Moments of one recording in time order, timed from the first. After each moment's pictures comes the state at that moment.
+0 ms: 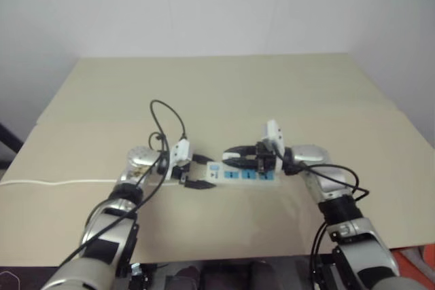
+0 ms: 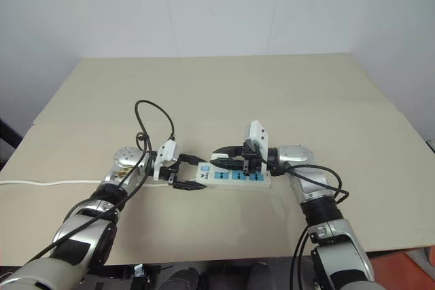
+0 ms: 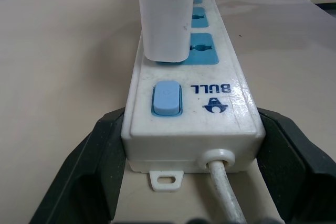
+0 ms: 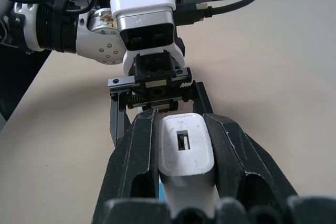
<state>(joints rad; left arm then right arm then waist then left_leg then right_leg) -0.81 0.34 -0.12 1.00 -0.12 -0.39 -1.53 -0.64 -0.39 0.15 0.32 0.36 0.14 1.25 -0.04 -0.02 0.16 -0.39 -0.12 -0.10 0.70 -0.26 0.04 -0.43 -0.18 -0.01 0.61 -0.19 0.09</state>
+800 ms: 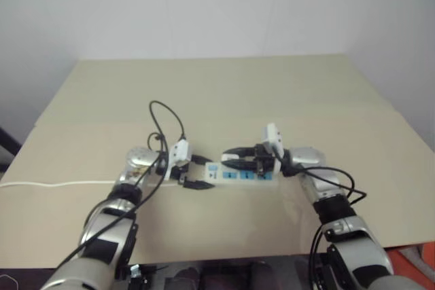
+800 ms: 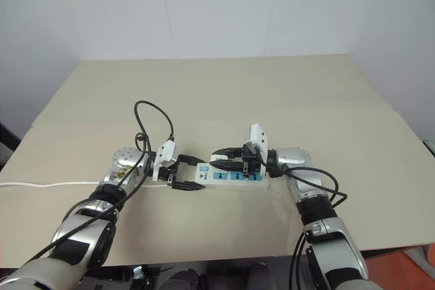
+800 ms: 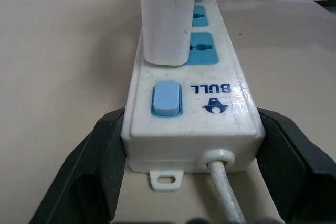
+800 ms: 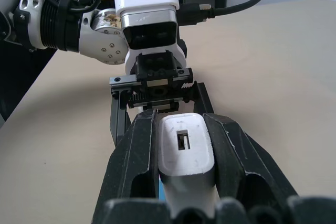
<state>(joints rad) -0.81 0.35 -0.12 1.00 -0.11 -0.39 -1.53 -0.66 -0.35 0.15 0.46 0.34 0.03 1.30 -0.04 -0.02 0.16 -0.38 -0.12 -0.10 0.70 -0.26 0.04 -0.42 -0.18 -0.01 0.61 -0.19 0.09</state>
